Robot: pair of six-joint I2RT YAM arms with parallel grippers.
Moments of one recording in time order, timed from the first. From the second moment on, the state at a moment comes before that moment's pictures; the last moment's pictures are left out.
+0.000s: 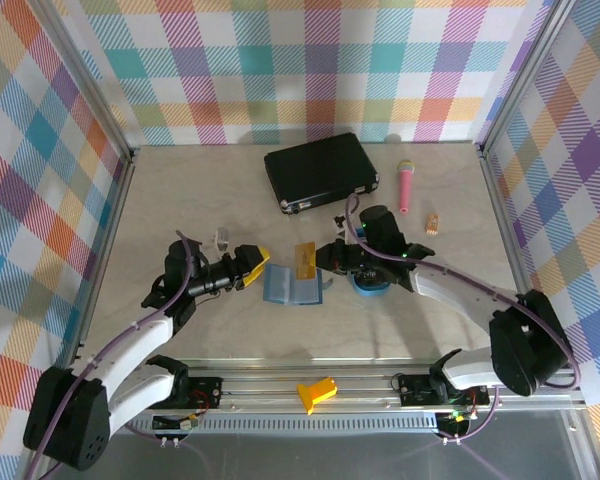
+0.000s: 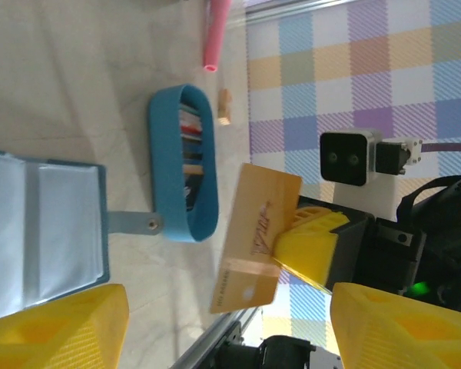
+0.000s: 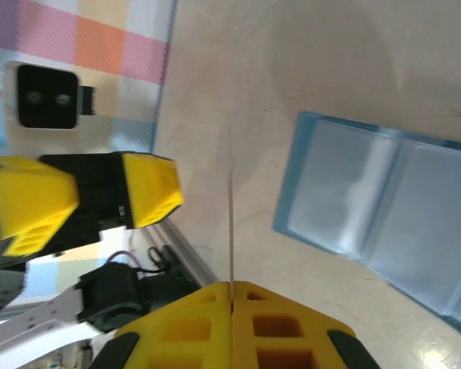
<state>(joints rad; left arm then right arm) -0.31 1.00 0.41 0.22 0.70 -1.11 0.61 1.38 0.82 -0.08 -0.65 0.76</state>
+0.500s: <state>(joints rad) -0.29 1.30 0.41 0.34 0.78 -1.05 0.64 1.50 0.82 -0.08 -0.56 0.75</state>
